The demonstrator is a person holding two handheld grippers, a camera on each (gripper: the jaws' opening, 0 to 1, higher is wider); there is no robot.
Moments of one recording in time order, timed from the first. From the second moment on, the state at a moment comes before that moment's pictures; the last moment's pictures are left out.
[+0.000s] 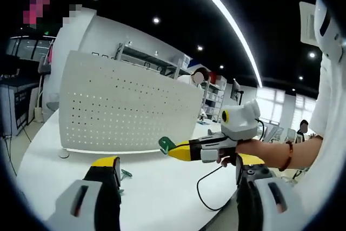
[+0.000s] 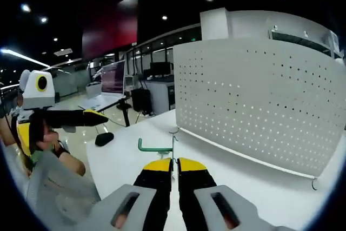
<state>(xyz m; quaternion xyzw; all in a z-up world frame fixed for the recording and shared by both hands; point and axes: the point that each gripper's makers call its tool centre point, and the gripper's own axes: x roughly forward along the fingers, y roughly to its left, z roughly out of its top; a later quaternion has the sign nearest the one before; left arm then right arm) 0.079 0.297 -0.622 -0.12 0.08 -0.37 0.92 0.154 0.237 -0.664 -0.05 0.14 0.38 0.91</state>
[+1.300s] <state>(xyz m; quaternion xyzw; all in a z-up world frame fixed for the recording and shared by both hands) 0.079 0.287 -0.607 -0.23 0.06 -0.37 0.90 0.104 0.259 -0.619 -0.02 0.05 0.40 0.91</state>
